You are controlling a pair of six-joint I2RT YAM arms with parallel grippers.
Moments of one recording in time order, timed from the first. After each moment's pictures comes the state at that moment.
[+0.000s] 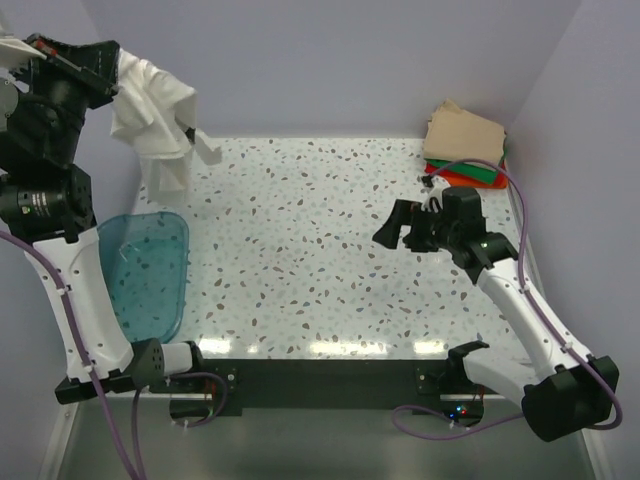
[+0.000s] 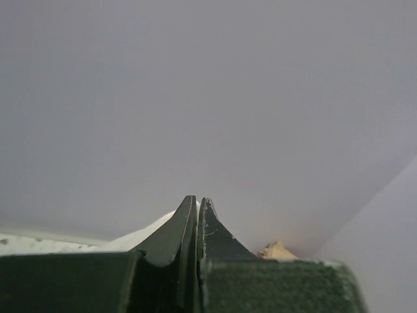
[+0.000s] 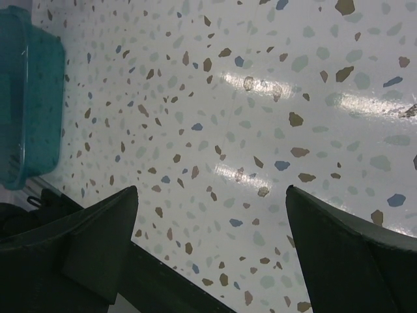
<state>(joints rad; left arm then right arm) 0.25 1.29 2.05 -0.51 0.25 -0.58 0.29 1.06 0.92 -0.52 -0.33 0.45</state>
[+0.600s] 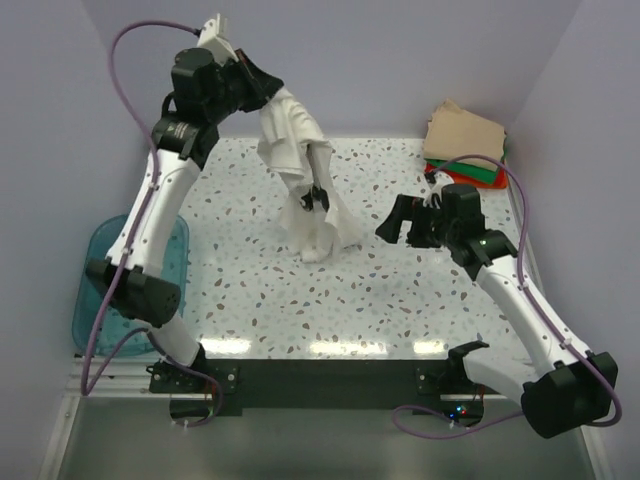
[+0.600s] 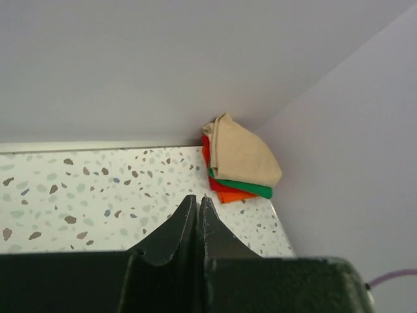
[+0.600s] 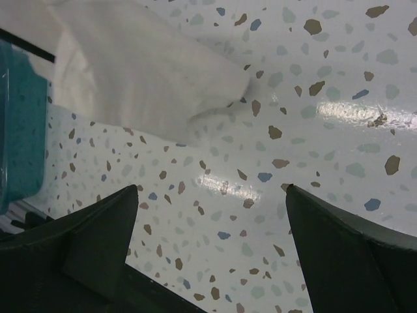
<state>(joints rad) -0.30 1.63 1.97 -0.38 0.20 -0.60 0.30 1.07 0.94 -0.51 -0.25 0.45</state>
